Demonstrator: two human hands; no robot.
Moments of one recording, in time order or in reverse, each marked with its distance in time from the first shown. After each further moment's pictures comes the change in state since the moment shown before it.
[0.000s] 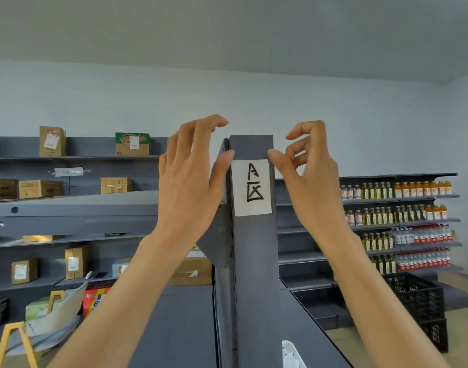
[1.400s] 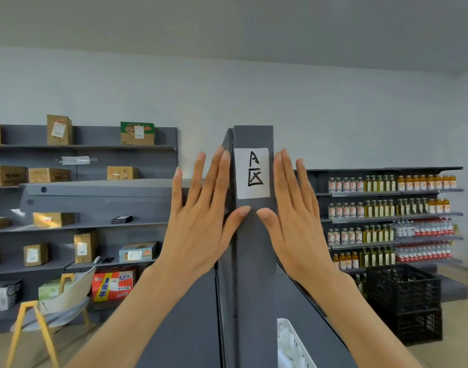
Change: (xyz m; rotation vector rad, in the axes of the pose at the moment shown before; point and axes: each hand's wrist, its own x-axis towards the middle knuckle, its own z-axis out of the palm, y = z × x) left_hand -0.071 -0.008 -0.003 0.547 -0.311 0.158; right_hand -0.080 0.016 0.000 -0.425 -0.315 -0.181
